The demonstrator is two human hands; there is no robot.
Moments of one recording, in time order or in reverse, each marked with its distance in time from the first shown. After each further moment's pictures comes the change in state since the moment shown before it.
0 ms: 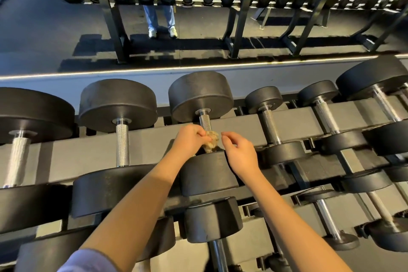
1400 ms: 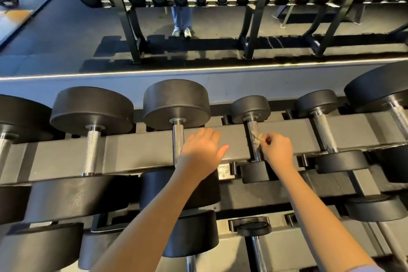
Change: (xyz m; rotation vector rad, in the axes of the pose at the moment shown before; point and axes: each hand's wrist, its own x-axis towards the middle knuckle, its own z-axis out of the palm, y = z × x) left_hand -0.010 0.095 0.077 0.729 0.141 0.323; right_hand 0.122 0.136 -0.118 -0.404 0.110 -0.032
